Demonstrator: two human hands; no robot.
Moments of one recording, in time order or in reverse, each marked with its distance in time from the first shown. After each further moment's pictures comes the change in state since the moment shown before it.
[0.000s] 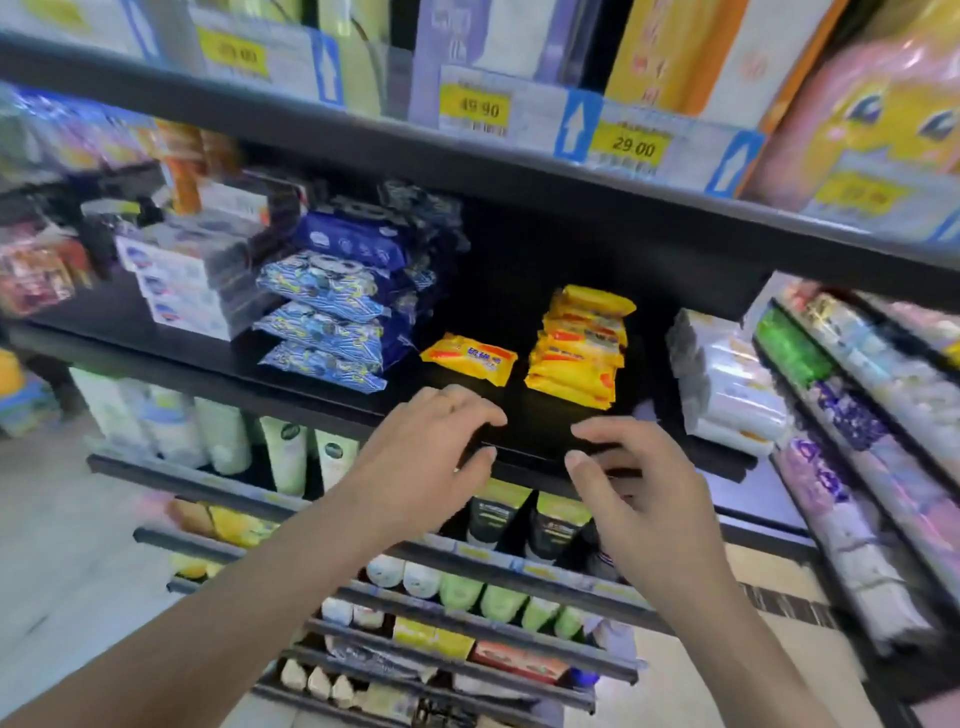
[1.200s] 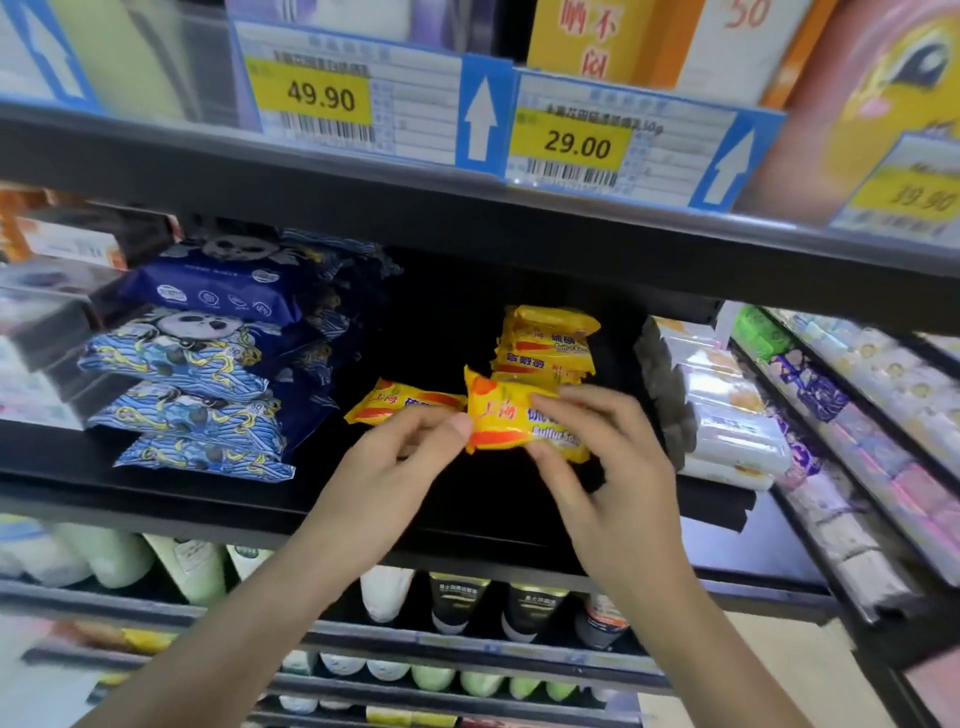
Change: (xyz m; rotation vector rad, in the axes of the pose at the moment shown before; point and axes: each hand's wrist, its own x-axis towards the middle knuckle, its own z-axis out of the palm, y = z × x) left_hand 0.074 -0.006 0.015 -0.860 0.022 -0.332; right_hand 0.090 0.052 0.015 -0.128 0.221 -0.315
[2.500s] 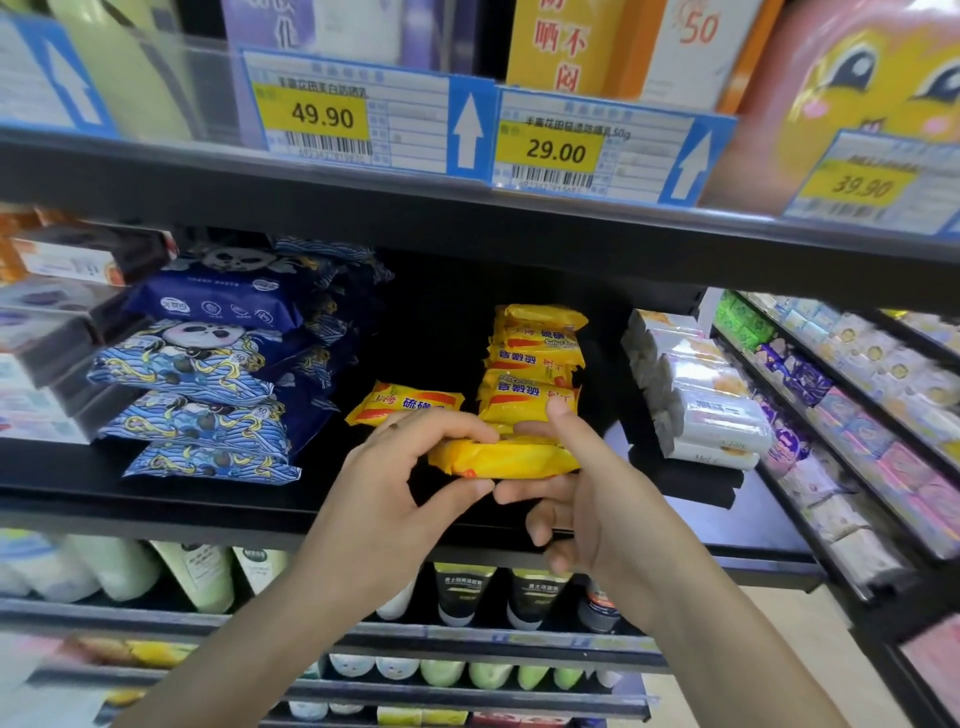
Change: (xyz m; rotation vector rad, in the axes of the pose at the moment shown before) left_hand -0.026 0.003 -0.004 0.199 0.004 0.446; right_hand 0.005 -0.058 -0.020 0.815 -0.377 1.008
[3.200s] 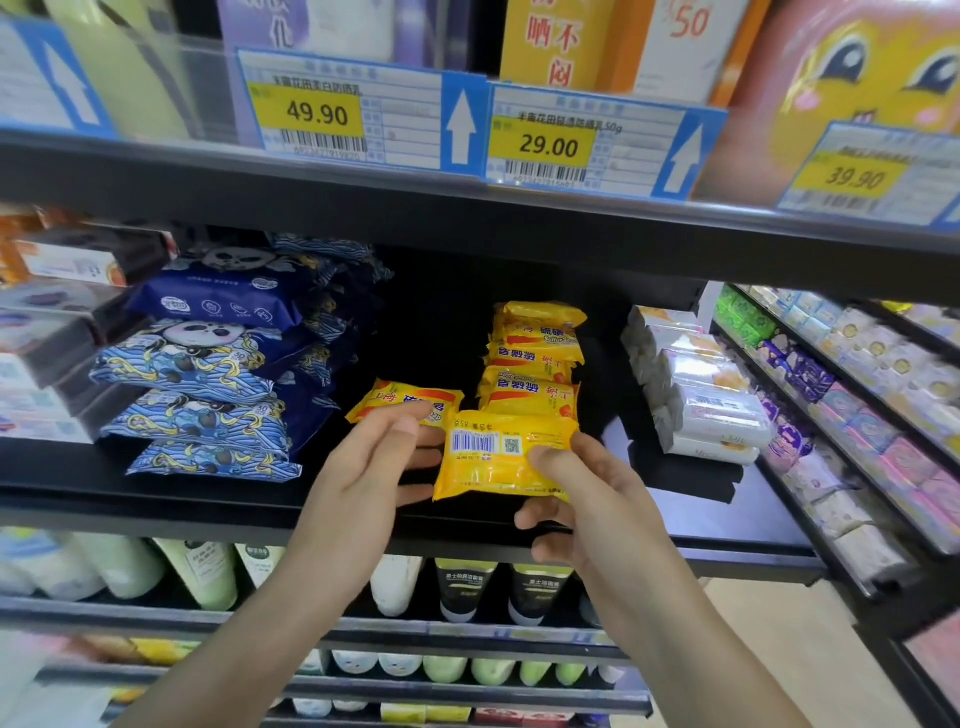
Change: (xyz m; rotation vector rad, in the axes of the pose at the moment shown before) left_hand -0.003 0.000 0.000 -0.386 0.134 -0.425; right_hand 0.000 0.021 0.005 0.100 0.168 -0.098
